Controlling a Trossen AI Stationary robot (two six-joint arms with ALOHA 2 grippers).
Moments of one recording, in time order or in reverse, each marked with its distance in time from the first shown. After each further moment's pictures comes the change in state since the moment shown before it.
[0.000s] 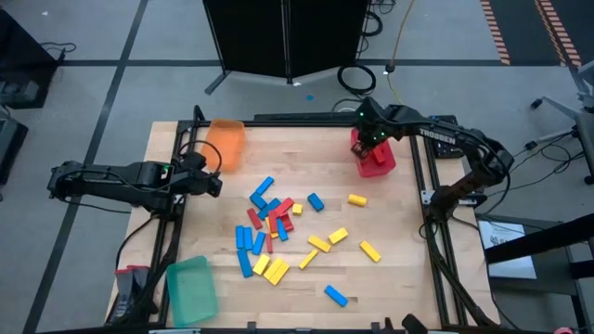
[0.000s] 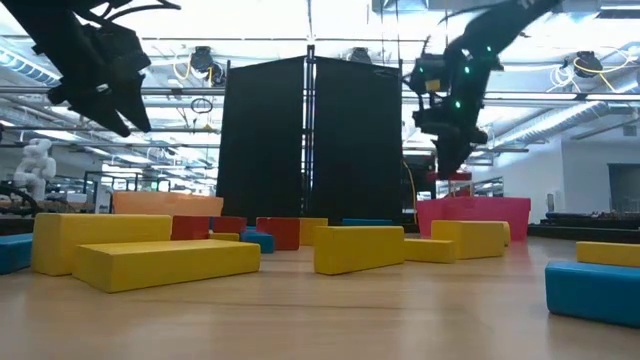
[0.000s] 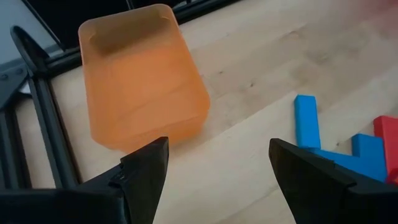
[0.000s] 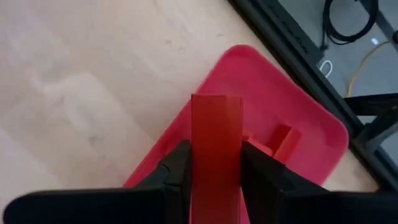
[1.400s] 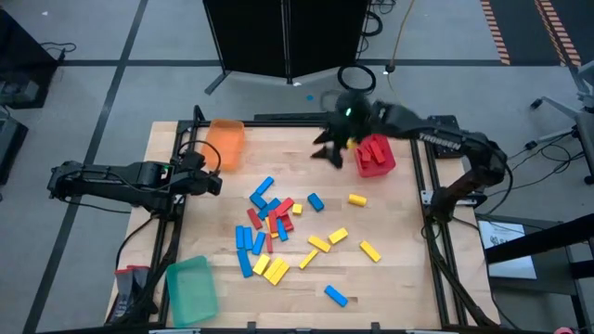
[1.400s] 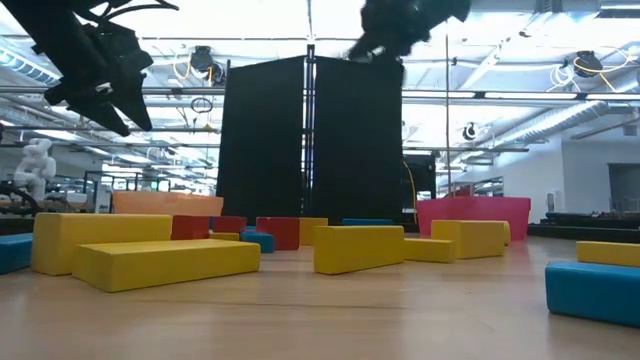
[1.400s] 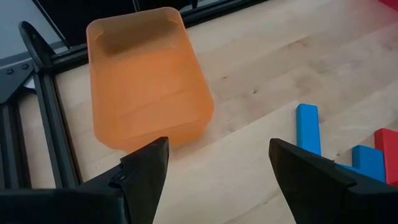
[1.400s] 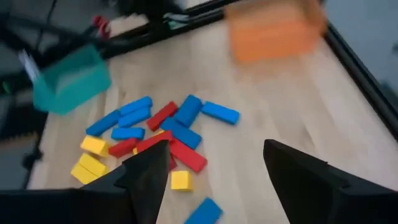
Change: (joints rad) left arm 0.000 0.000 0.000 -0.002 -0.024 -0.043; right arm 0.318 0.033 0.366 0.159 -0.489 0.025
